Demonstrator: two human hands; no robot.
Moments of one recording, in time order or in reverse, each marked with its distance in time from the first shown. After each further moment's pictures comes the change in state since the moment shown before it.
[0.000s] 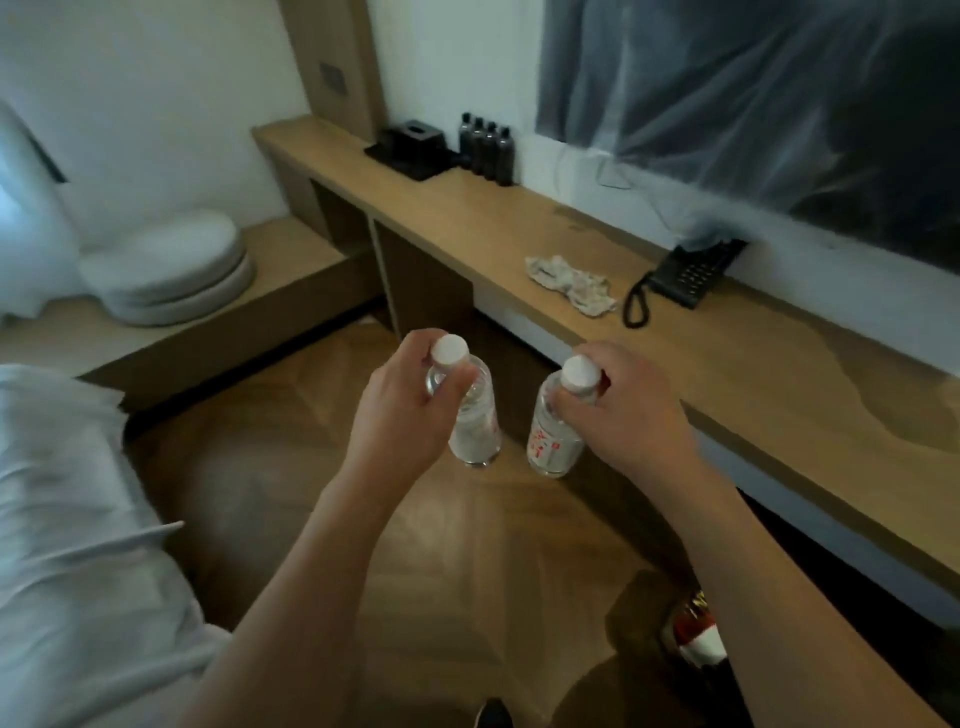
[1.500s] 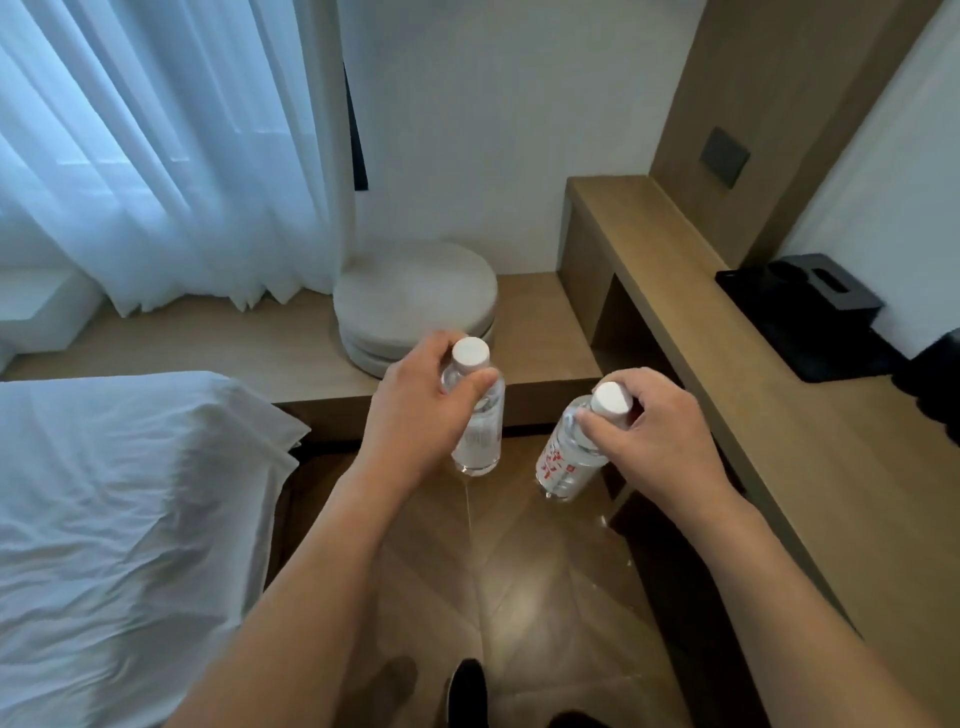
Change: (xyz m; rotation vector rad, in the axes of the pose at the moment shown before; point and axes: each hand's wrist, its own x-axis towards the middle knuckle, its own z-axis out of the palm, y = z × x) left_hand 0.592 -0.404 -0.304 0.095 0.424 -0.300; right_hand 0.676 -0.260 0.488 0.148 -0.366 -0.380
